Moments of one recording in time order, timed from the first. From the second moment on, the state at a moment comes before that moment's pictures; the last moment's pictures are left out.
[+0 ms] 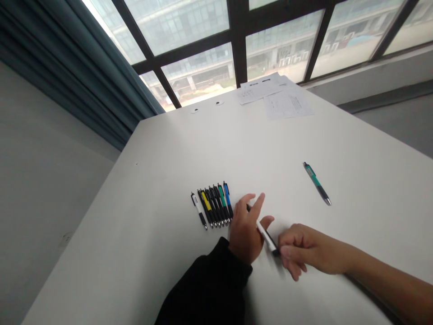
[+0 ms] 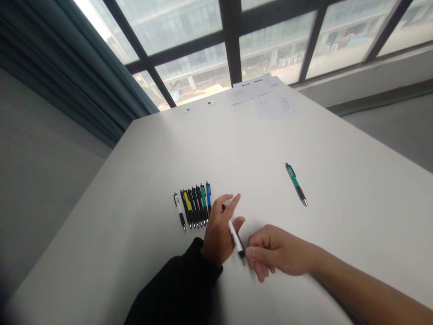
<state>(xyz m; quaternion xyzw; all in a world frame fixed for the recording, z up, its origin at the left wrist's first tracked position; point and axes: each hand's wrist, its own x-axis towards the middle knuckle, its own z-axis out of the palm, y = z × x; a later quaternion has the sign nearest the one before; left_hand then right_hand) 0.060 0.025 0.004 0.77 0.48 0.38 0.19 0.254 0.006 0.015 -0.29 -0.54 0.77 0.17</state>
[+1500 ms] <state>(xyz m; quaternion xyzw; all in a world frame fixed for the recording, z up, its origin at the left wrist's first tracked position) 0.067 0.020 0.016 0.61 0.44 0.30 0.59 0.263 0.018 0.012 -0.36 -0.75 0.48 0.29</state>
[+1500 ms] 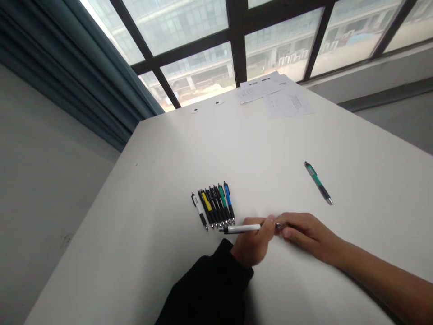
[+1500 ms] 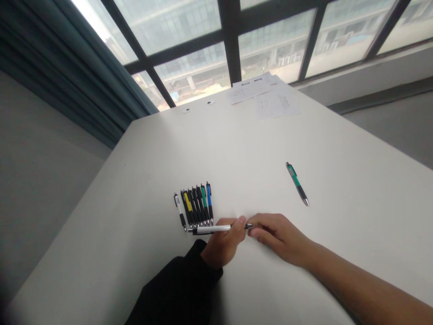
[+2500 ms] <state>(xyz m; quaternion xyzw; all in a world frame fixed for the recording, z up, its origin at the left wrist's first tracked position) 0.067 0.020 0.013 0.61 0.43 0.31 0.59 0.261 0.018 0.006 -0.38 -0.53 0.63 0.42</state>
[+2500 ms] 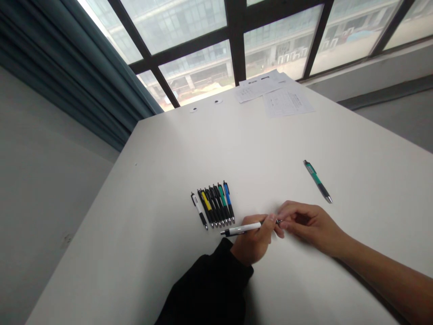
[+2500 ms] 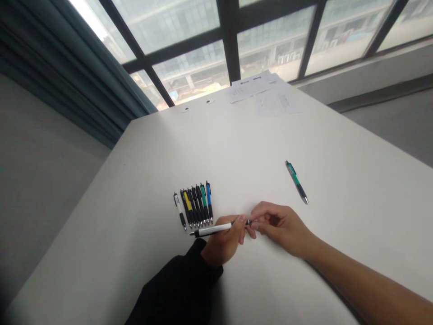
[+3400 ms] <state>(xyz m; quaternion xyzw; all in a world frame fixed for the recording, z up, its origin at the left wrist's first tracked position) 0.064 0.022 0.015 0.61 0.44 0.30 0.59 0.262 0.022 0.010 -0.41 -0.53 0.62 0.39</state>
